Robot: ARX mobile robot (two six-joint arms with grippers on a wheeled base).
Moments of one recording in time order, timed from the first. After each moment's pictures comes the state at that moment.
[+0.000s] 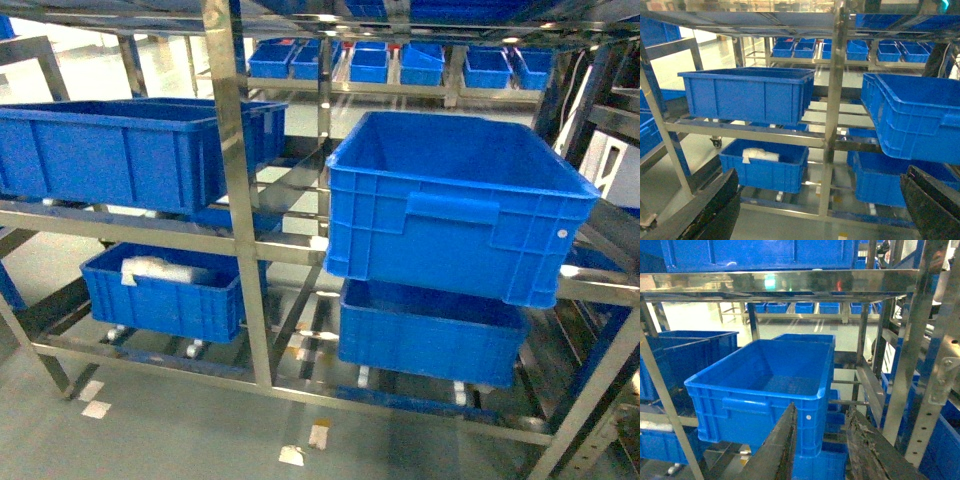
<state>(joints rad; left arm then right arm) 0.00 0.01 0.01 0.00 0.00 0.00 -0.09 0.78 0.17 0.68 -0.05 0.06</state>
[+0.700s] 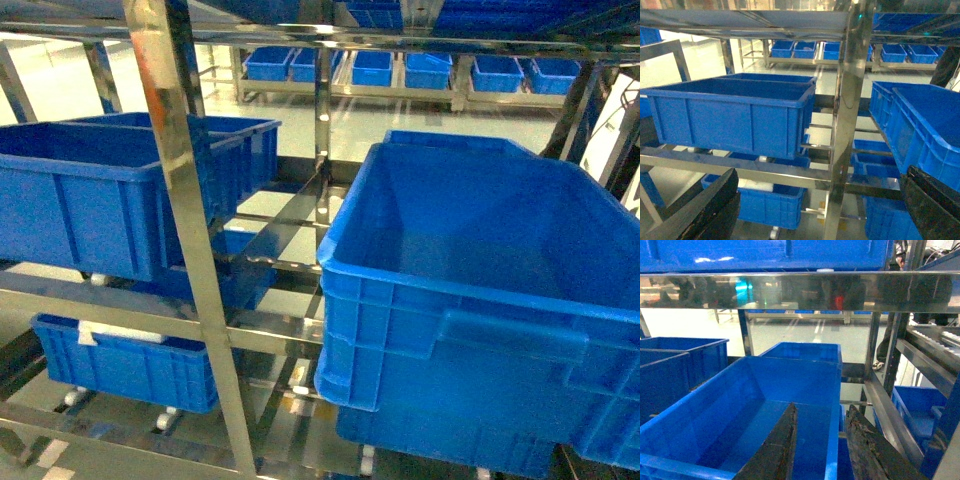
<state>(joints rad) 0.00 0.01 0.01 -0.01 0.00 0.00 -0.09 0.78 0.17 0.68 -0.05 0.06</state>
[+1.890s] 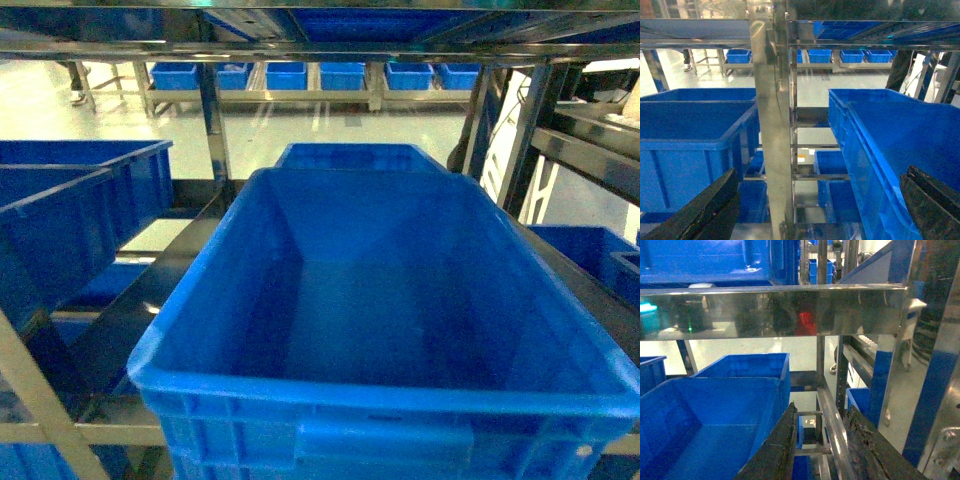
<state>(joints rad) 0.00 0.01 0.01 0.00 0.00 0.00 -0.09 0.78 0.17 0.68 -0.05 0.06</state>
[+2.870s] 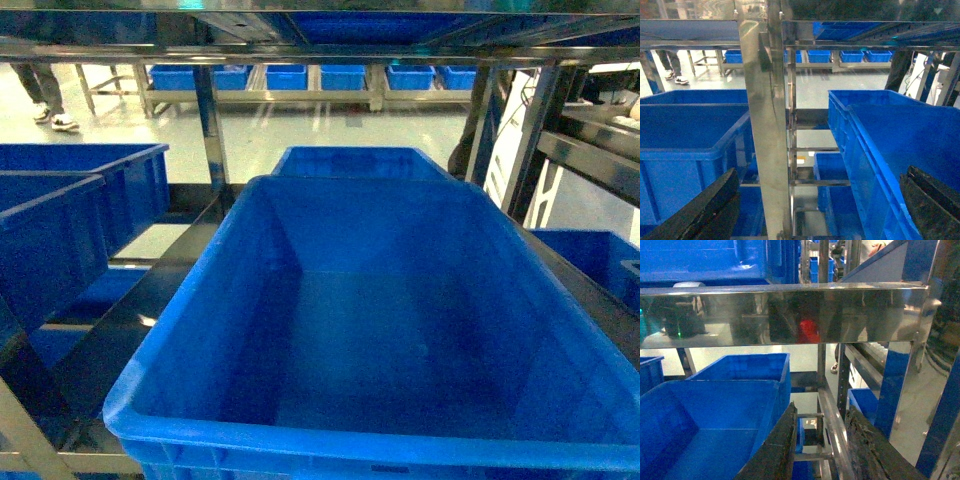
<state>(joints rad) 0.00 0.01 0.01 0.00 0.00 0.00 -0.09 0.78 0.17 0.68 -0.05 0.06</state>
